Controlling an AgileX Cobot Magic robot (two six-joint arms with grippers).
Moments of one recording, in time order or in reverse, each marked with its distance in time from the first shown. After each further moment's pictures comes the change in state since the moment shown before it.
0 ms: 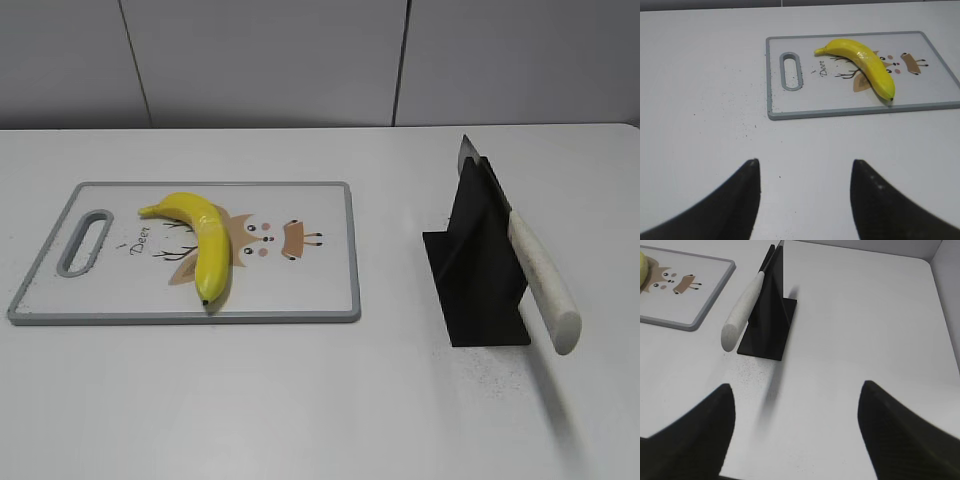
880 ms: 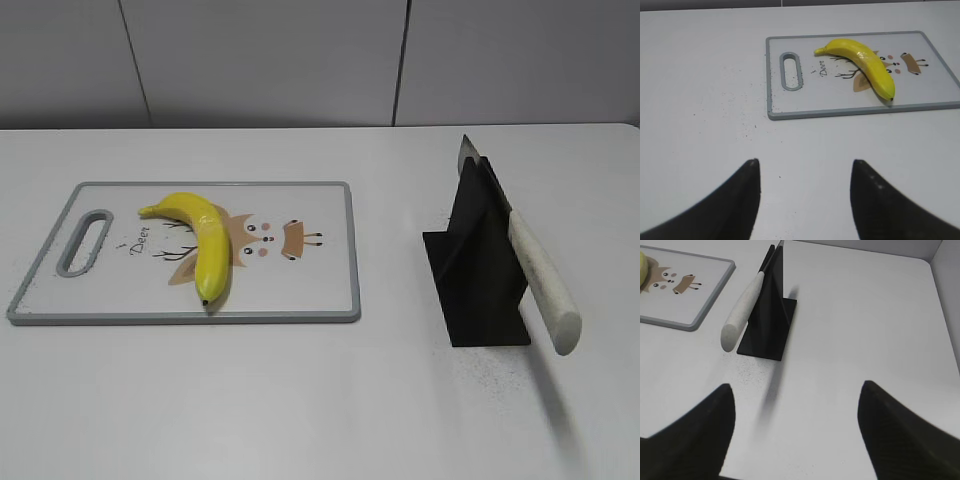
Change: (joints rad) left arm 0.000 0.000 0.000 0.000 0.000 0.000; right arm 0.000 0.000 0.000 0.000 0.000 0.000
